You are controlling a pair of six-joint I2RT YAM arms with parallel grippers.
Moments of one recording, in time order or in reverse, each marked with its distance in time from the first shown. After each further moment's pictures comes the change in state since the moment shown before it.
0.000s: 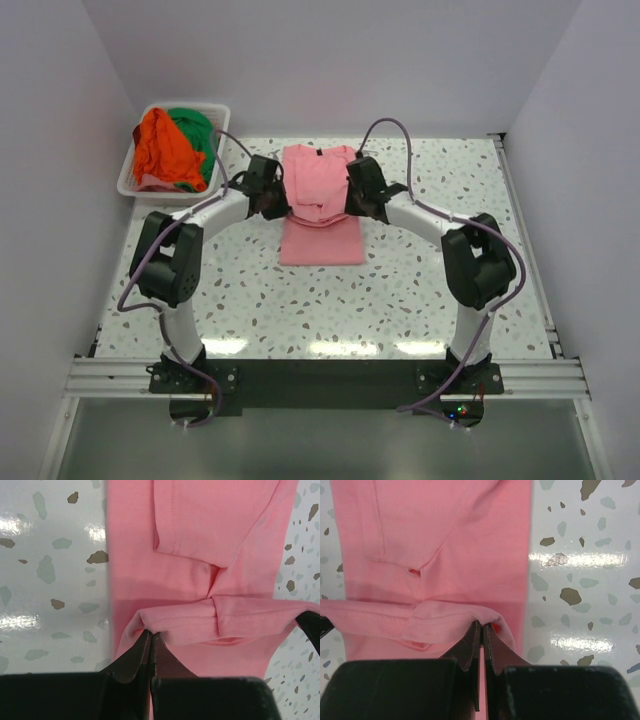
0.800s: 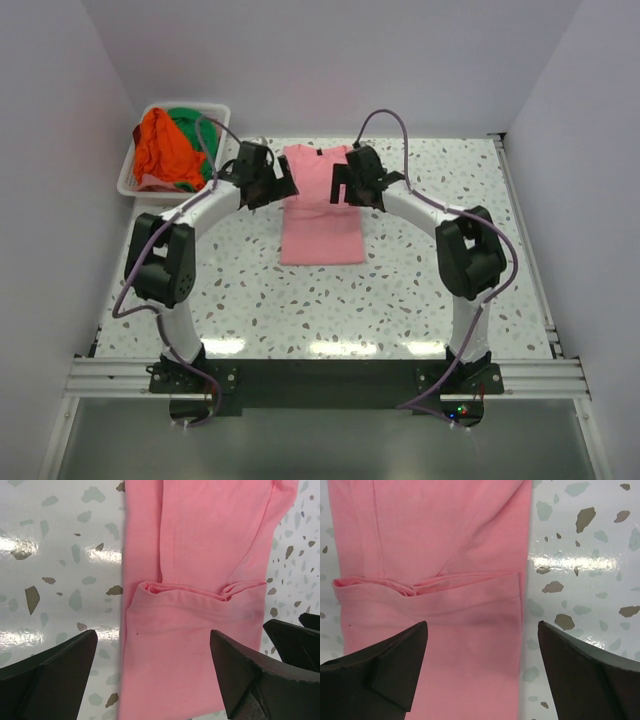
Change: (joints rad) left arm 0.050 0.016 0.098 -0.022 -0.025 0.015; right arm -0.027 0.098 0.157 -0.071 -0.003 -0.051
